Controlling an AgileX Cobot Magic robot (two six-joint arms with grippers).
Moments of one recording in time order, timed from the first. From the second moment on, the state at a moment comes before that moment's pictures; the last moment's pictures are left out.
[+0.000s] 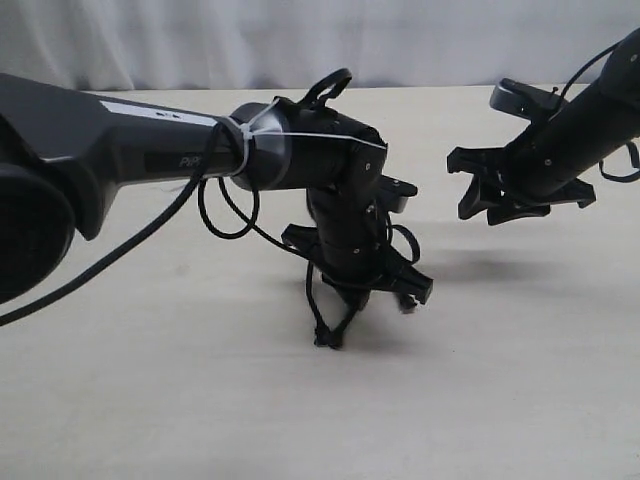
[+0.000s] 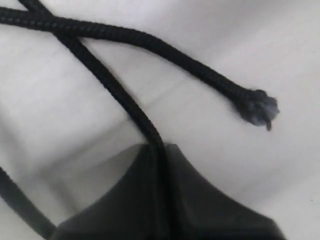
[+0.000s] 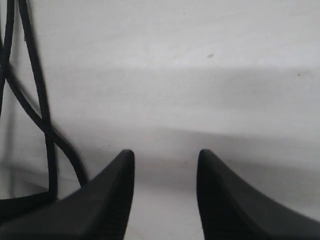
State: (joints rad) left arm -0.67 2.30 -1.68 -0.14 0.90 -0.19; right arm 0.03 1.88 -1.21 0.44 0.76 -0.17
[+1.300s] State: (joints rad) left arm -0.65 2.32 -1.71 0.16 1.05 -0.39; right arm 0.03 1.88 -1.21 0.44 0.75 -0.18
